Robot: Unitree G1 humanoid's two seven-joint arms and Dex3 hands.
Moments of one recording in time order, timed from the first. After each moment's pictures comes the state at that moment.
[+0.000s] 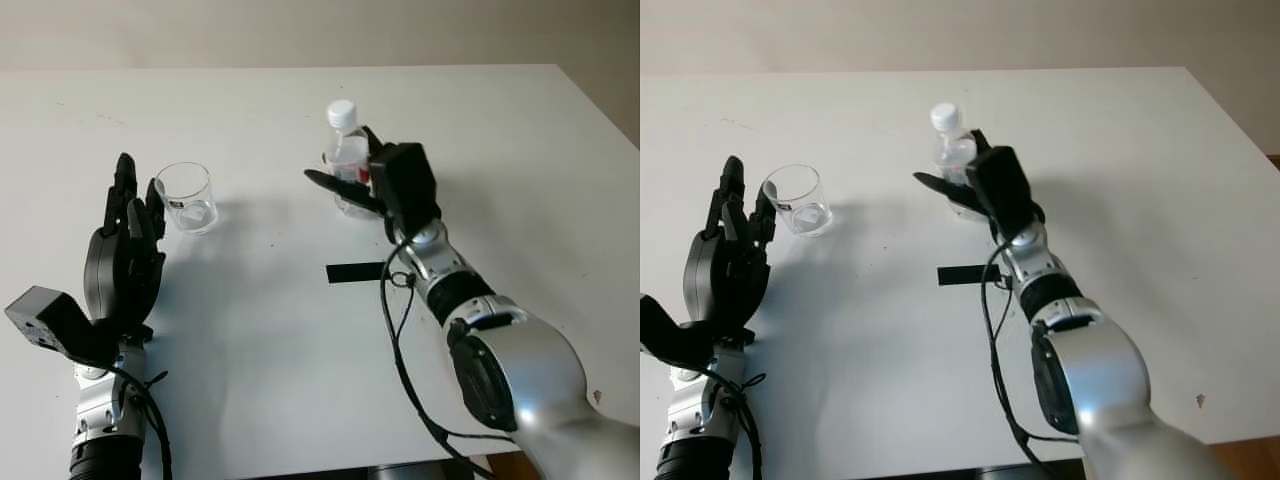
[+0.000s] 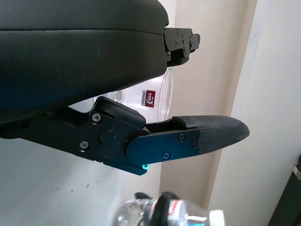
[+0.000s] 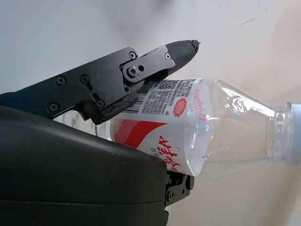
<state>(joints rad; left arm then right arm) -0.23 0.18 0.31 0.30 -0.35 -0.28 -0.28 -1.14 -0.09 0.05 1.29 -0.24 -0.25 -0.10</state>
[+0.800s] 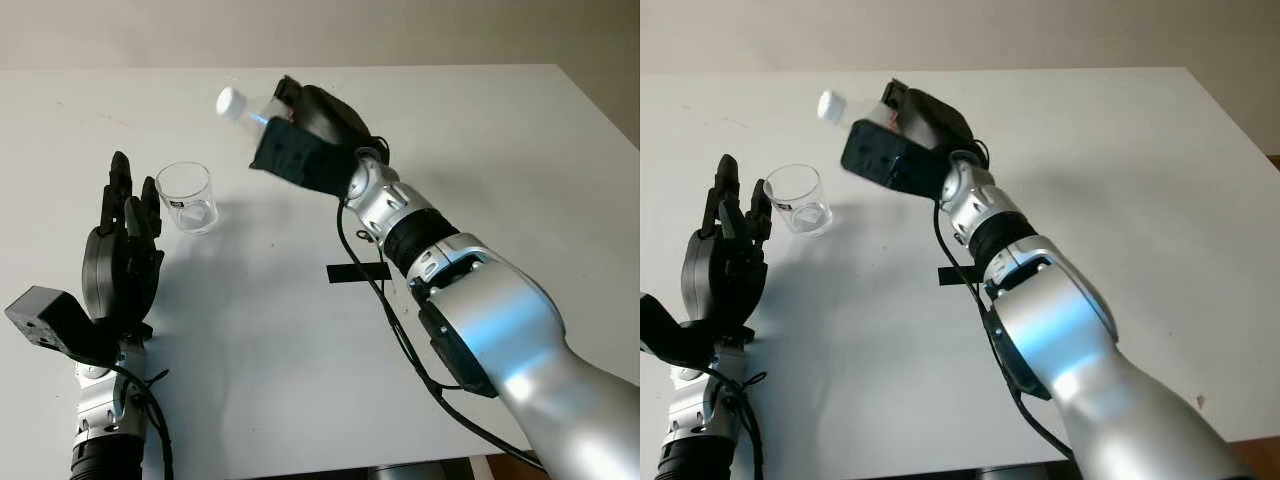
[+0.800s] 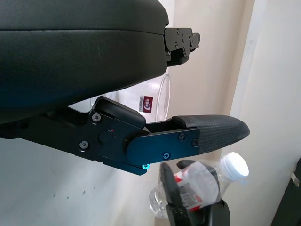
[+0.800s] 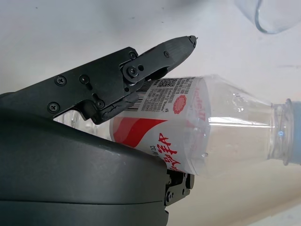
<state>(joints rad) -0.23 0.17 0.31 0.29 -0.34 -0.30 -0.24 -1.34 0.00 0.34 1.35 -0.55 -0.05 -0.20</state>
